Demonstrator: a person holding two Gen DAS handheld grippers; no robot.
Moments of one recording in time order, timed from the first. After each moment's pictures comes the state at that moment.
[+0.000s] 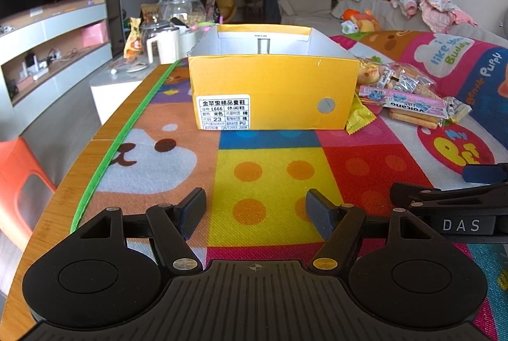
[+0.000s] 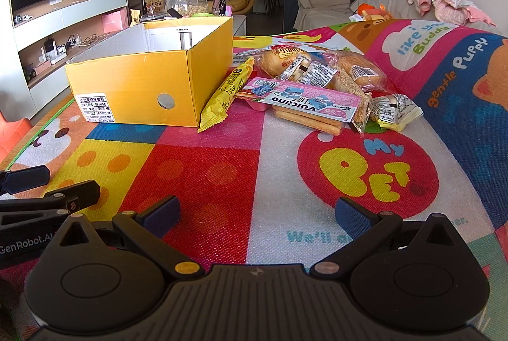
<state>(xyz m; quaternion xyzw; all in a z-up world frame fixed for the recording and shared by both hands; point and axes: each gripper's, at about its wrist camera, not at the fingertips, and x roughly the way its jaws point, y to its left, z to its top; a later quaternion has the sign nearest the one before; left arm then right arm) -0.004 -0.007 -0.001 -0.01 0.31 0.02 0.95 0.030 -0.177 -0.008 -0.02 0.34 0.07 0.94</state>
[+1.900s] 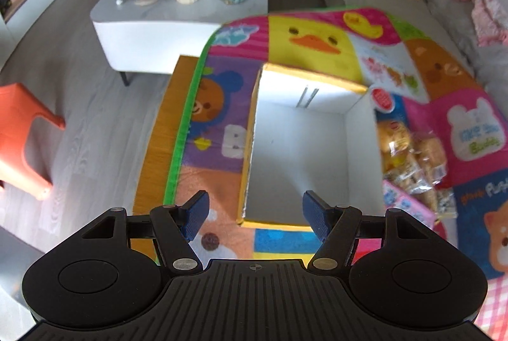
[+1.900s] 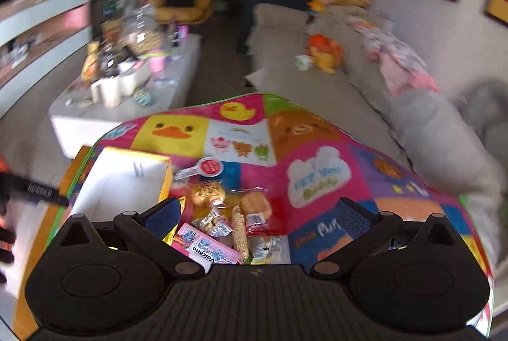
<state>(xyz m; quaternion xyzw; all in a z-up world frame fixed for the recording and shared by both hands) 0.179 0.078 0.145 -0.10 0.55 0.03 0.83 0.093 -0.212 0.282 -0.11 0.38 0.04 0.92</state>
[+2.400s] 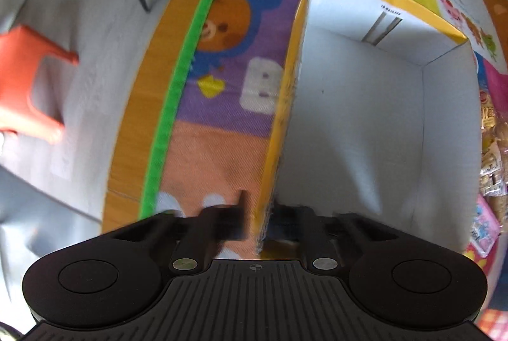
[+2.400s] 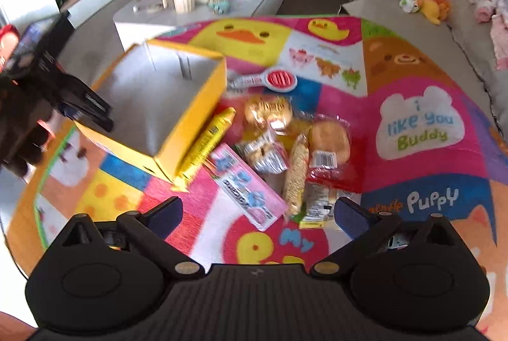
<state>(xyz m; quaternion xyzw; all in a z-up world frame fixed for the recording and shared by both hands) 0.232 0.078 0.045 -0.12 0.66 0.09 0.74 0.151 -0.234 0.151 -0.12 0.50 0.16 0.84</state>
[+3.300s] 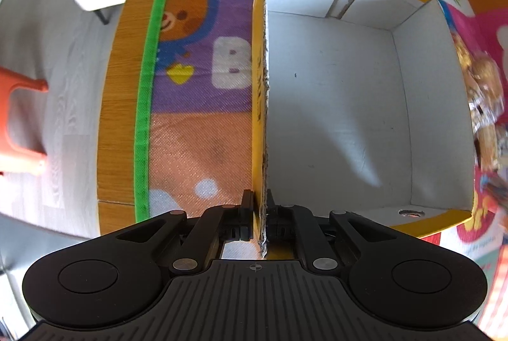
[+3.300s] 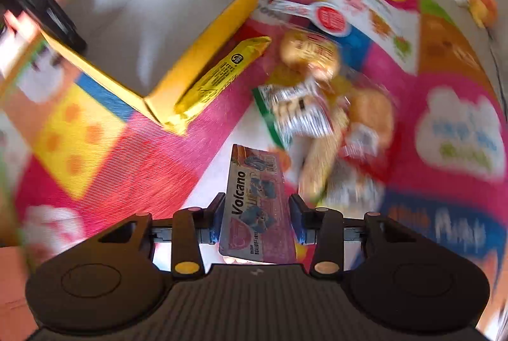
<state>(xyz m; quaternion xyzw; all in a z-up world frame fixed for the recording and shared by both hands) 0.220 0.074 0.045 -0.05 0.67 -0.01 0.74 0.160 -0.170 0.130 -0.22 0.60 0.15 0.75</state>
